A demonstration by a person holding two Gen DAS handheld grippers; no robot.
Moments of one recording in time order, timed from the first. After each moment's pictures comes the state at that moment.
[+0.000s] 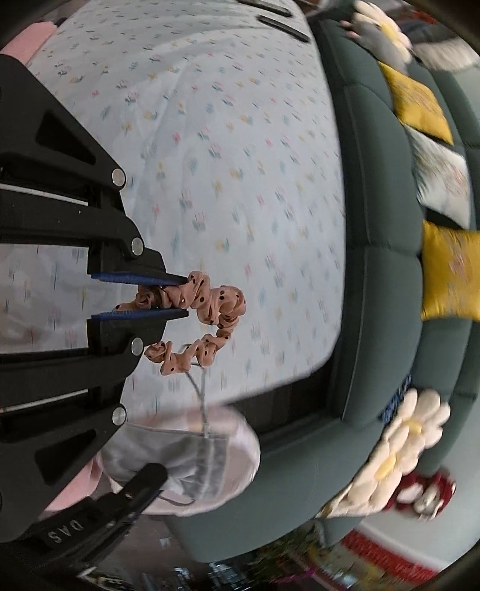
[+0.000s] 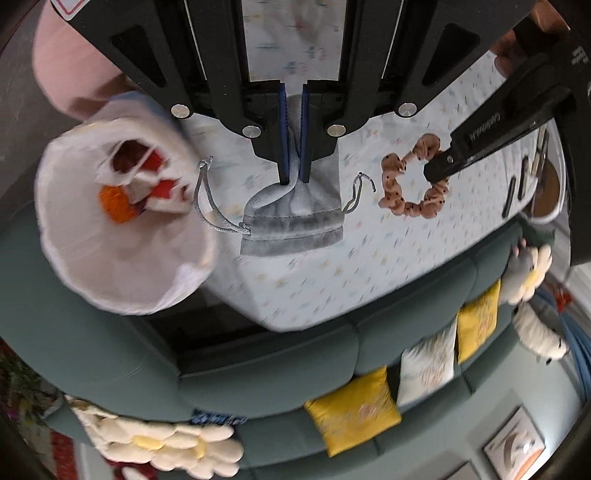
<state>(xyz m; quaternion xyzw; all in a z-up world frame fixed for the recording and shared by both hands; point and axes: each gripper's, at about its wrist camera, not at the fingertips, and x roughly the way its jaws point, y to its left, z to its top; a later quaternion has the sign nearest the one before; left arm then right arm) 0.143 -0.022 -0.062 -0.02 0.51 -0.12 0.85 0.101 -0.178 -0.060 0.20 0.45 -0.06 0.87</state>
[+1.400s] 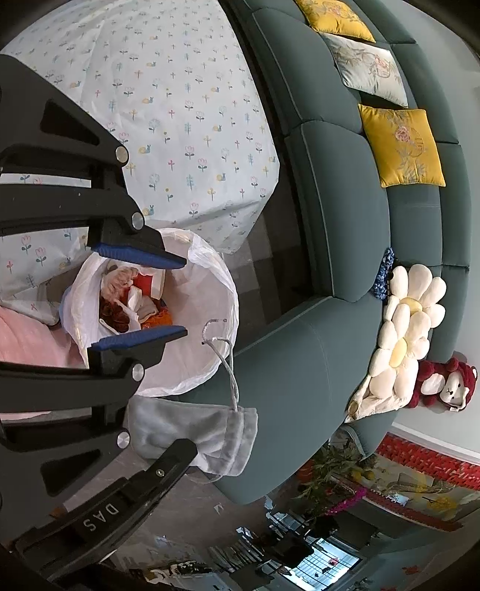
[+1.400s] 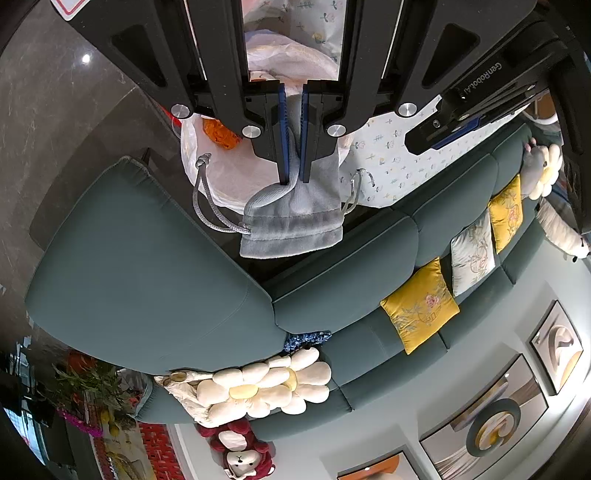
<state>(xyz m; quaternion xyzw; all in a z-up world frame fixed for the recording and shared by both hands) 0.120 -0.209 0.000 0.03 0.46 -0.27 0.85 0.040 -0.345 -0.004 0.26 0.34 -0.17 0.89</state>
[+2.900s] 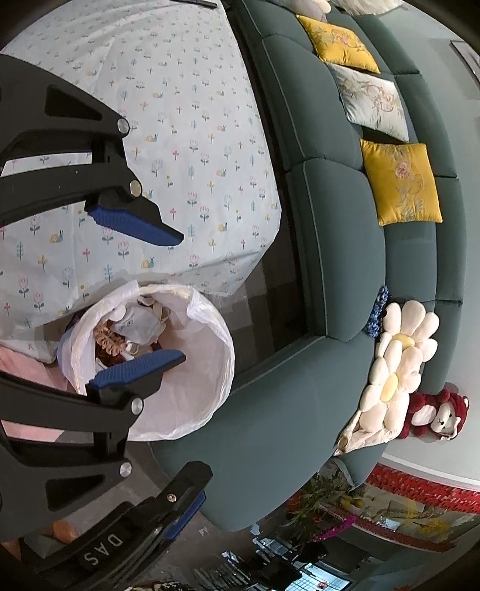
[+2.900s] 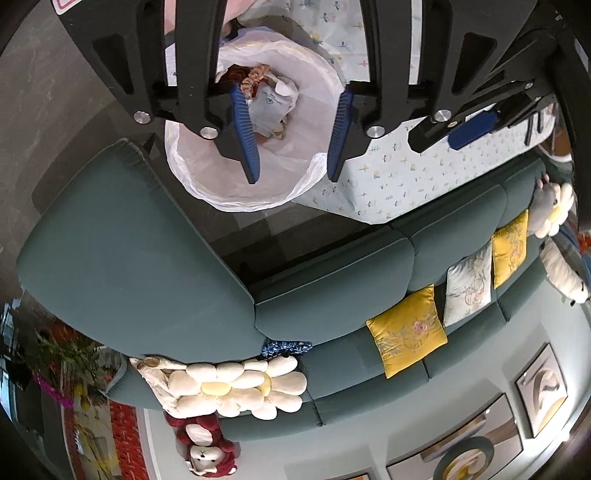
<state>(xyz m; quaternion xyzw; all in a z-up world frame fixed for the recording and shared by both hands) 0.132 -0.163 -0.007 0.04 0.45 -0.21 0.87 0.069 -0.307 0.007 0.19 0.37 -0.15 0.90</state>
